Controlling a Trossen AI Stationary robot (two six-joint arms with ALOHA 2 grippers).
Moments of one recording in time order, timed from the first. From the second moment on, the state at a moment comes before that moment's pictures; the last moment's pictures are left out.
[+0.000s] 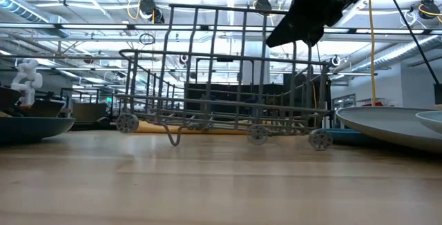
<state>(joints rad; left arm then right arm) -0.53 2.20 2.36 -0.53 -0.59 0.40 0.31 1.43 0.88 -0.12 0.31 0.31</state>
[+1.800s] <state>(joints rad) -0.48 2.27 2.35 -0.65 -0.41 0.34 0.60 0.94 0.88 -0.32 0.92 0.07</state>
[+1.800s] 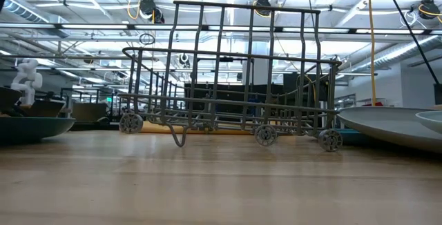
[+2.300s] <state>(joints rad) -0.43 2.54 2.35 -0.66 -0.37 0.83 0.68 0.85 0.88 -0.29 0.92 0.00</state>
